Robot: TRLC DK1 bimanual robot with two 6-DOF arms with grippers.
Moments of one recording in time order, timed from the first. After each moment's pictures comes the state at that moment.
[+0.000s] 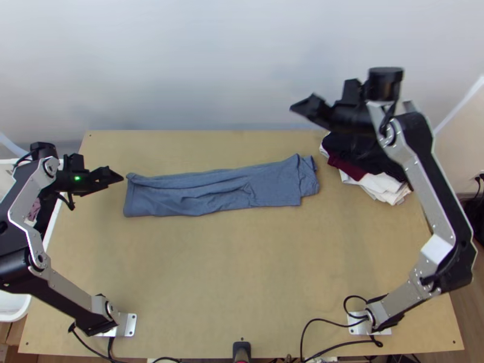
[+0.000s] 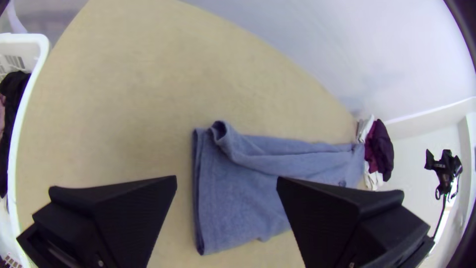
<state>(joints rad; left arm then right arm) 0.42 1.77 1.36 -0.79 0.63 0.14 0.22 1.71 1.93 -0.70 -0.58 0.59</state>
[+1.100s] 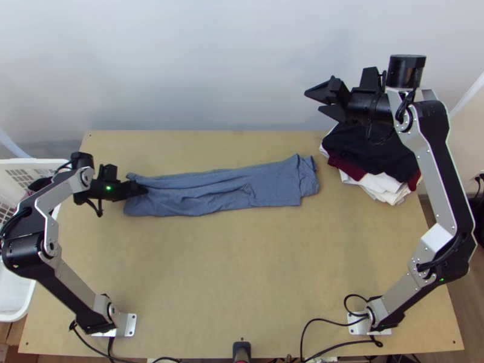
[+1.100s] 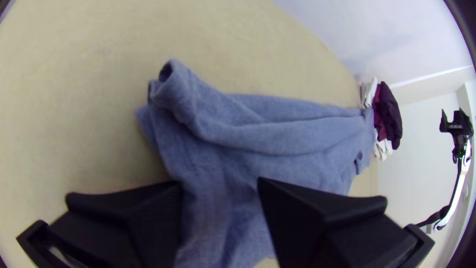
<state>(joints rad) 0.26 1.87 1.20 -0.58 0.62 0.15 0.15 1.77 2.05 -0.78 -0.65 0.64</state>
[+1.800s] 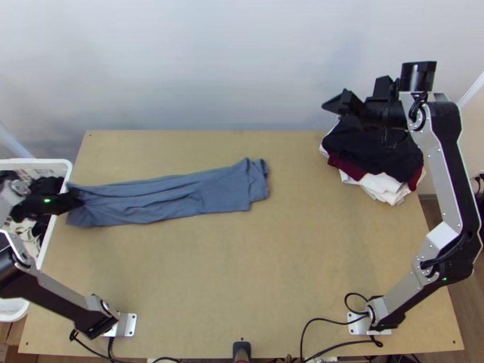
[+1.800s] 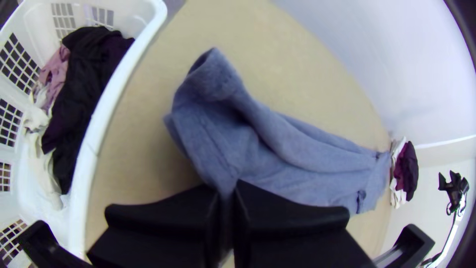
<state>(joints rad) 0.72 1.78 1.32 -0.84 0.51 0.32 0.07 1.77 2.00 -0.92 -0.55 0.42</state>
